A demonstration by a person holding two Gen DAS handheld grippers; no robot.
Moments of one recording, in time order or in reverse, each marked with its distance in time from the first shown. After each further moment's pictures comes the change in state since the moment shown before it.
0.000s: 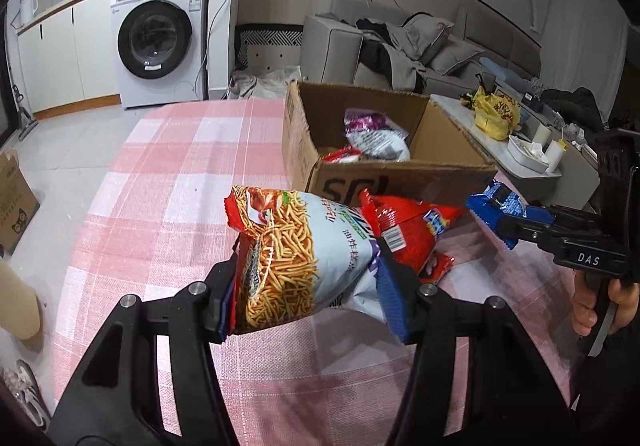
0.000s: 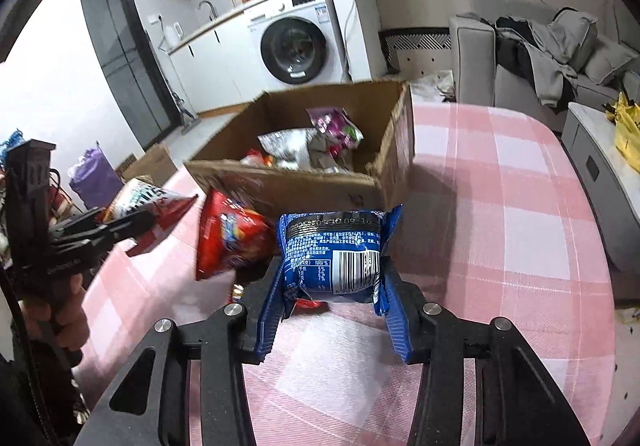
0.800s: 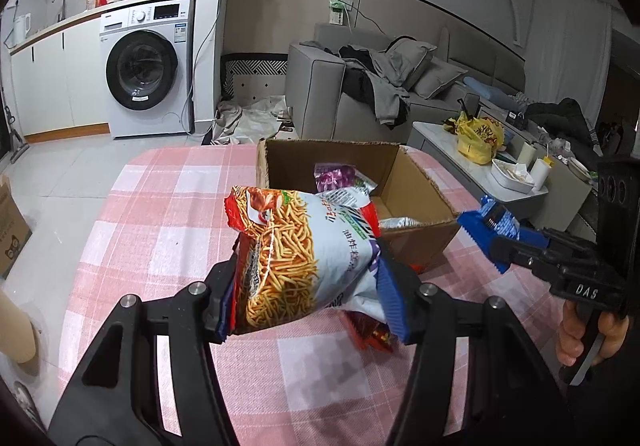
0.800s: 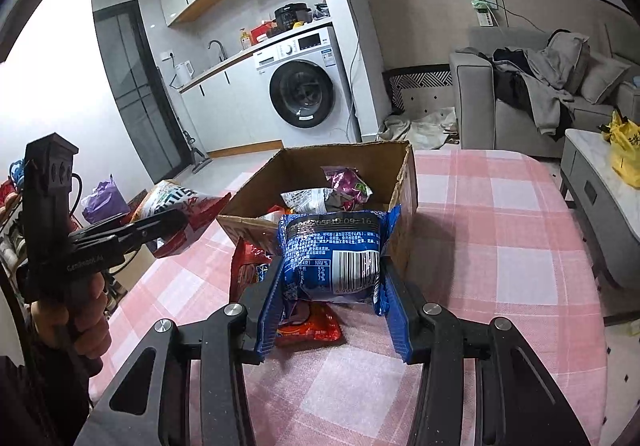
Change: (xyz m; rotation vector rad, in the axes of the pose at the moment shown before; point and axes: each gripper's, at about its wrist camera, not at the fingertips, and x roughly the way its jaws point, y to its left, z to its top) left arm -0.040 -0.016 0.041 0.032 -0.093 -0.049; right arm -0.039 0.008 0.010 0.014 -0.151 0.023
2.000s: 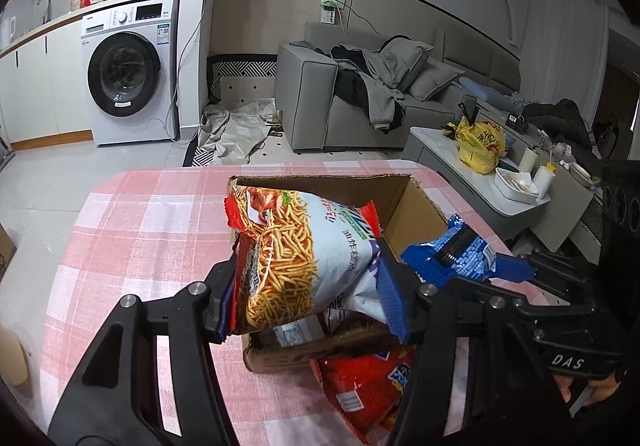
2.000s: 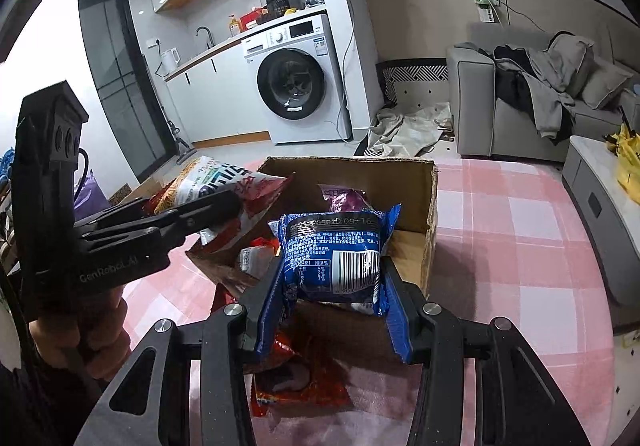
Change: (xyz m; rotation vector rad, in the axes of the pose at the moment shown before) left arm 0.094 -0.005 0.056 0.018 0.009 -0.023; right arm 0.071 0.014 0.043 -0.018 0.048 -0.052
